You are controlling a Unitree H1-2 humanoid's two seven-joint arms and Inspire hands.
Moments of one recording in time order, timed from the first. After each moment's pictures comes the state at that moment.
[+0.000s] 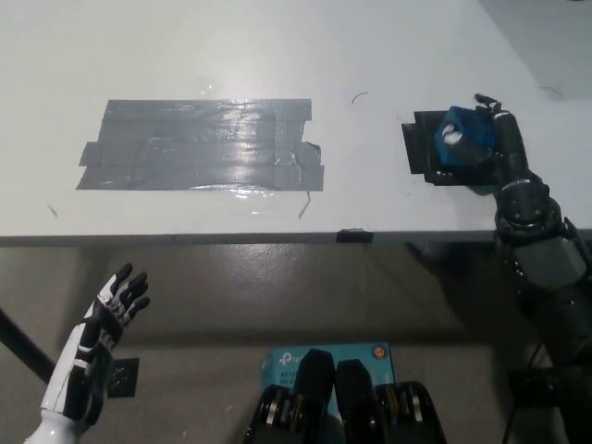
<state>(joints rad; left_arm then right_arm) 0.05 0.24 0.03 -0.10 -0.14 -0.23 -0.19 -0.94 -0.17 0.02 1.07 -0.19 0.03 -0.25</state>
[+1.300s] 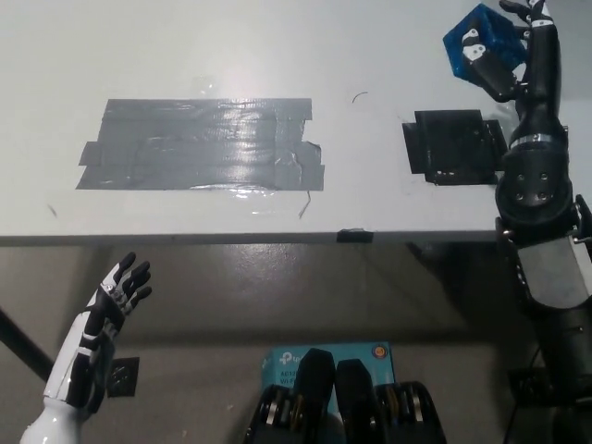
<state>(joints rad) 0.02 0.24 0.04 -0.10 -0.12 -0.21 -0.19 -0.84 -0.14 0.02 0.45 -0.26 0.13 -0.37</state>
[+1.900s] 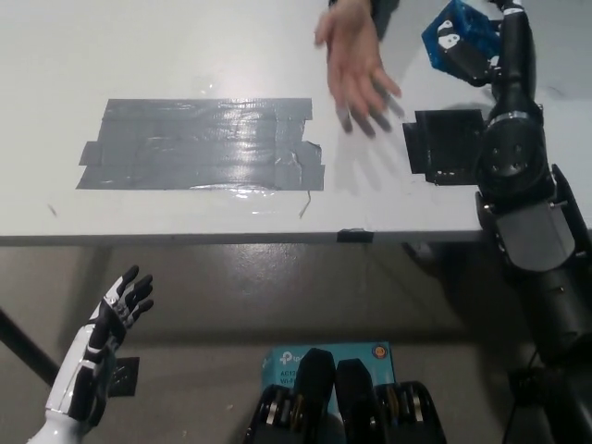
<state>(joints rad) 0.05 0.24 0.03 -0.12 -0.10 -0.22 -0.19 -0.97 -0.12 0.04 0.69 -0.28 0.11 -0.38</state>
